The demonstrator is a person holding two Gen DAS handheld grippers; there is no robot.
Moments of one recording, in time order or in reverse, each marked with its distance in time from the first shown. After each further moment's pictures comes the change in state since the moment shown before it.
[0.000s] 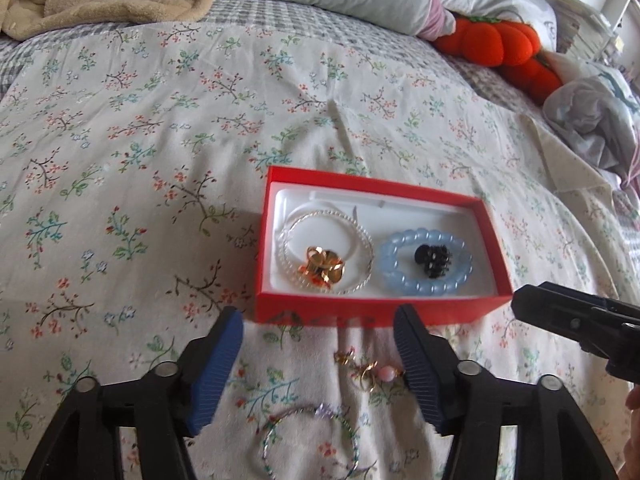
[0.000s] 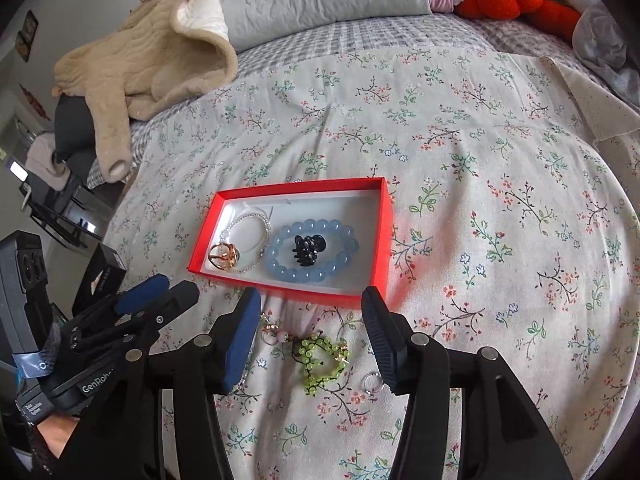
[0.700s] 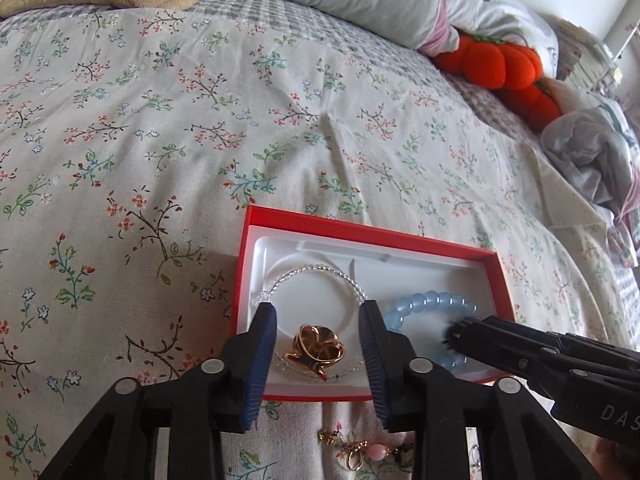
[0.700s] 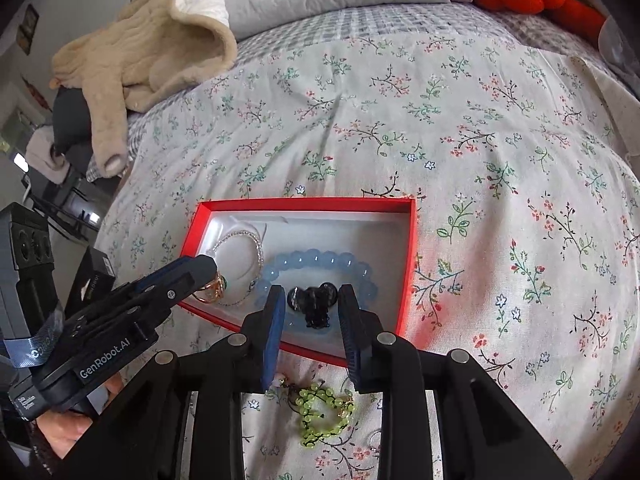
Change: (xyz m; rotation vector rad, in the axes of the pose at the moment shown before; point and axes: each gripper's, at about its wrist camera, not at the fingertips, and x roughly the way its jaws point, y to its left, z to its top) left arm 0.047 0.006 0.034 -0.073 -0.023 -0.089; right arm 0.051 -0.002 0.031 -0.022 0.031 0.032
